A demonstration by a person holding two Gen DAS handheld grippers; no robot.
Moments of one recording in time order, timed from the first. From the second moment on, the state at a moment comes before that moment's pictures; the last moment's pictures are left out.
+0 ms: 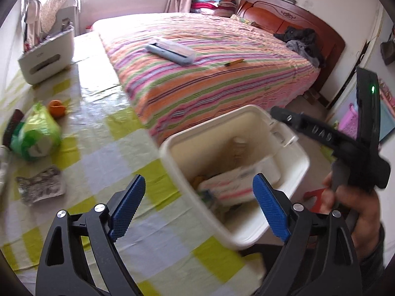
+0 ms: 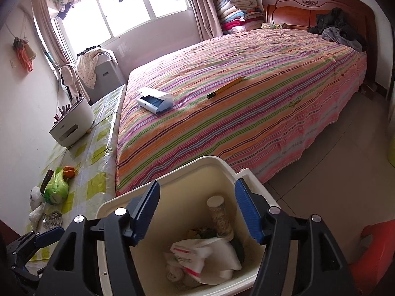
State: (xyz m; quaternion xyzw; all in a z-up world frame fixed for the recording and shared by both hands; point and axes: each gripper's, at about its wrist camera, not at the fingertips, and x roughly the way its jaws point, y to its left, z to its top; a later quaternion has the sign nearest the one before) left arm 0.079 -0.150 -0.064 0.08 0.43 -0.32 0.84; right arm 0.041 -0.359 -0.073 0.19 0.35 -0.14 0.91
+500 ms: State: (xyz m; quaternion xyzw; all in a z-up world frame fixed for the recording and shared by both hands) left arm 0.112 -0.047 -0.064 0.06 0.44 -0.24 0.87; right arm 0.077 -0.303 -0.076 0.17 0.37 -0.09 0.91
